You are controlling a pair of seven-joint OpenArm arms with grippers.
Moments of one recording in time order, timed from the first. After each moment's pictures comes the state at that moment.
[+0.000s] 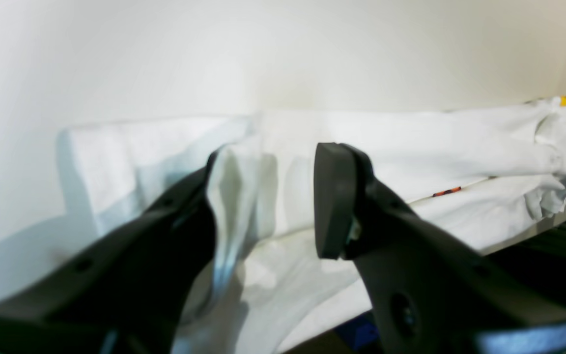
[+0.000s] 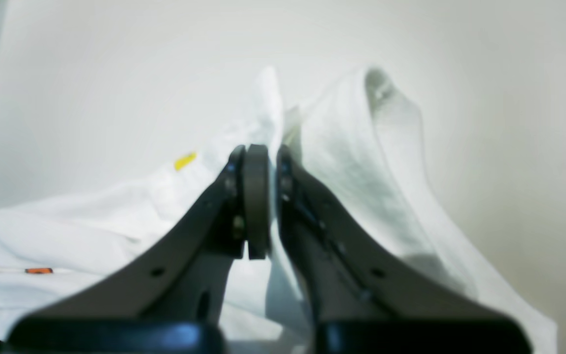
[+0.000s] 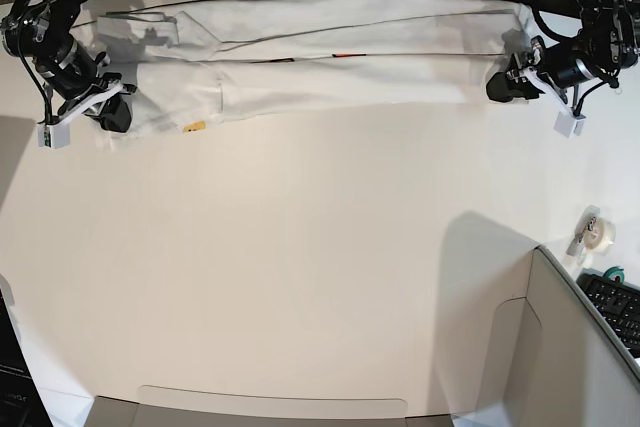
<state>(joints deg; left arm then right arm) 18.2 -28.3 -24.9 92.0 -66.1 -18.1 68.0 -11.8 6.8 38.1 111.5 43.4 24.0 -70.8</state>
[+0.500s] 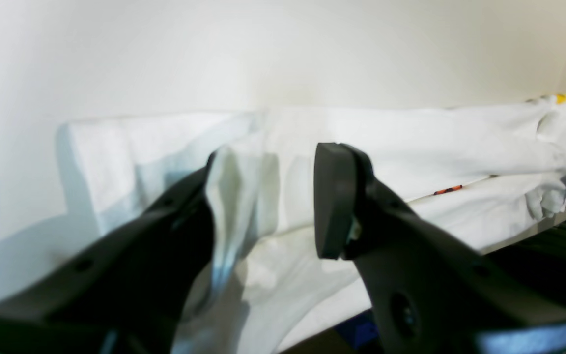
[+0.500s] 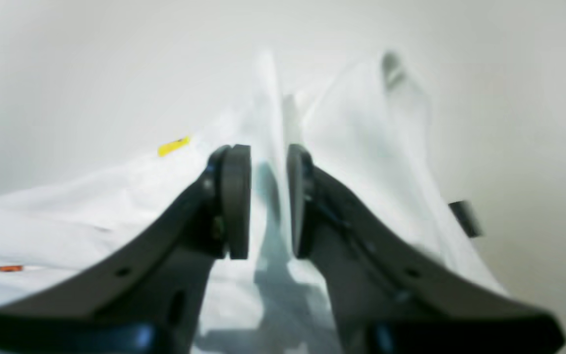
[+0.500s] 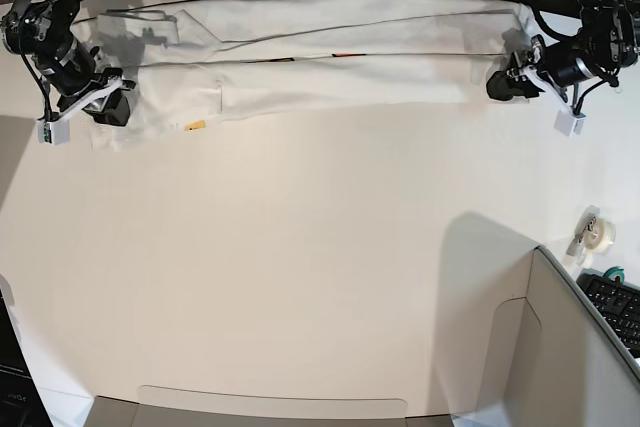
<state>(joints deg) 18.5 -28.3 -24.9 92.0 -66.1 -18.1 68.0 -12.1 6.7 38.1 111.5 39.1 24.0 -70.6</state>
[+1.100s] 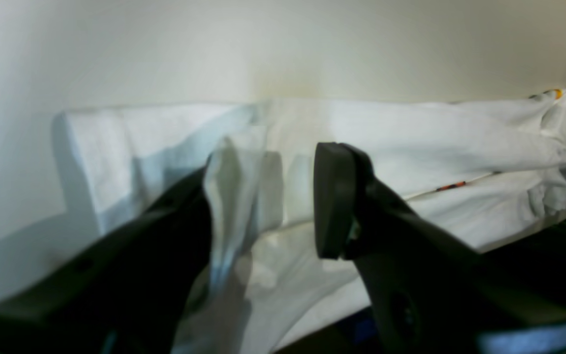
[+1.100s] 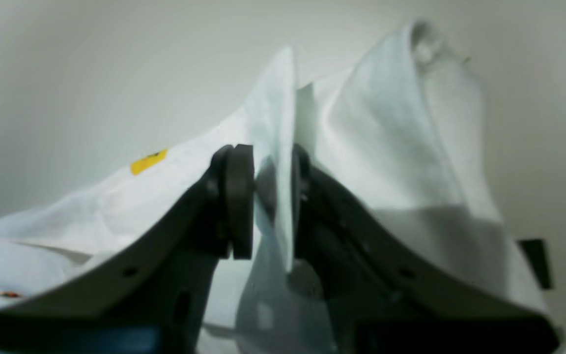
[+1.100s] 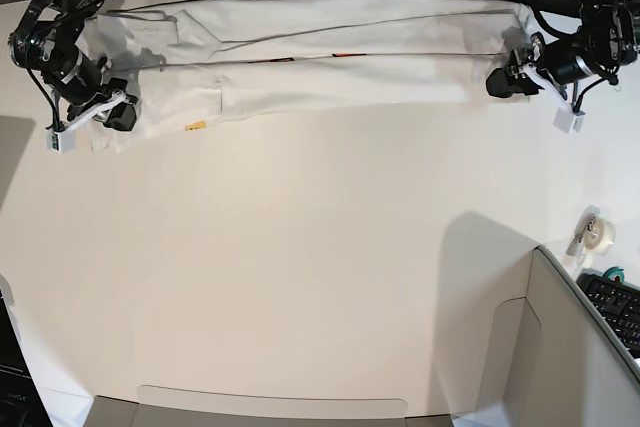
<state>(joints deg) 19.1 -28.3 -24.9 92.0 -66.1 -18.1 68.0 -6.4 6.4 37.9 98.9 38.4 24.0 -70.1</state>
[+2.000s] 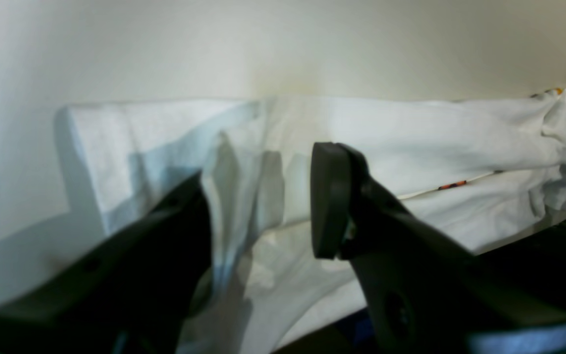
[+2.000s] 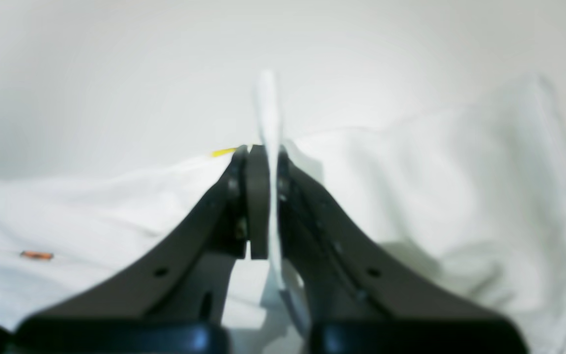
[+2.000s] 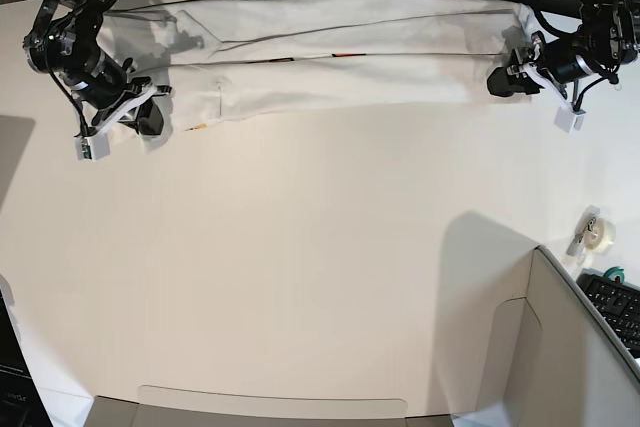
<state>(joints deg) 19.2 -28.3 -24.9 92.0 -66.1 -18.1 68.0 -11.0 5.7 28.4 112.0 38.3 24.0 -70.5</state>
